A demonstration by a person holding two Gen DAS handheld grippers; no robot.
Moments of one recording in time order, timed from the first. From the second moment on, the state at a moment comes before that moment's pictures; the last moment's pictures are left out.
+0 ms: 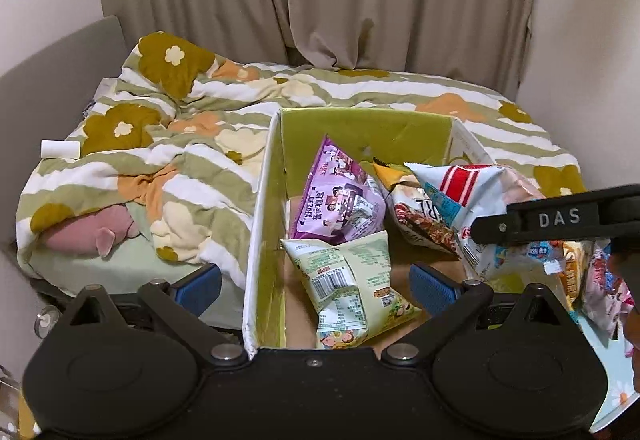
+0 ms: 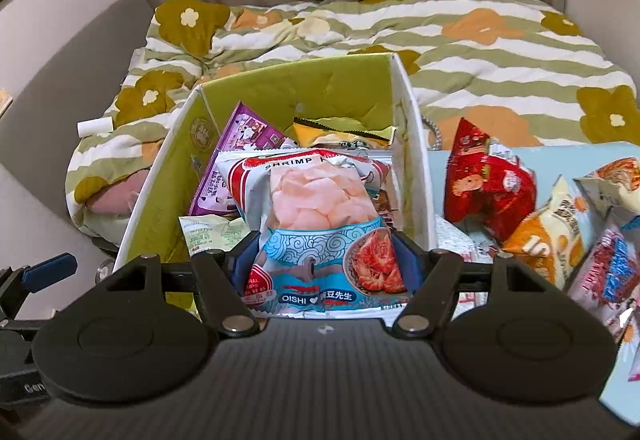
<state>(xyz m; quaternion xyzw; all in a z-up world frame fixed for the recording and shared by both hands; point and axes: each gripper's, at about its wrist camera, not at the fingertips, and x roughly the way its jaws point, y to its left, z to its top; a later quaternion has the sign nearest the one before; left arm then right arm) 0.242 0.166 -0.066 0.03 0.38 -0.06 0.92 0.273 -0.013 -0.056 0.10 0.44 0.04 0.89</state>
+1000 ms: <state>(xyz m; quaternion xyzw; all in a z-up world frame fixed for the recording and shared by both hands) 0.206 0.155 -0.034 0.02 0.34 -0.09 0.94 0.232 -0.029 -0.028 0.09 0.39 0.06 0.92</state>
